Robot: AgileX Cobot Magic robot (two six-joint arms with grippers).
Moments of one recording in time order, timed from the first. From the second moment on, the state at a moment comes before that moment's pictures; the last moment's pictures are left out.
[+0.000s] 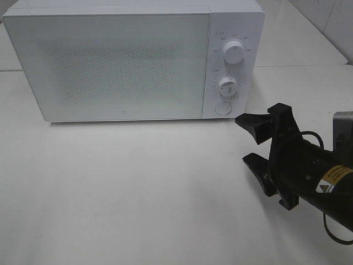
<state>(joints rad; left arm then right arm) 0.05 0.00 -0.52 -0.14 1.08 0.06 0.62 1.67 -0.18 0.16 -1.20 1.37</state>
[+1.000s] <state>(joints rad) 0.05 0.00 -0.52 -0.14 1.08 0.06 0.62 1.12 -0.50 0.06 0.20 0.38</state>
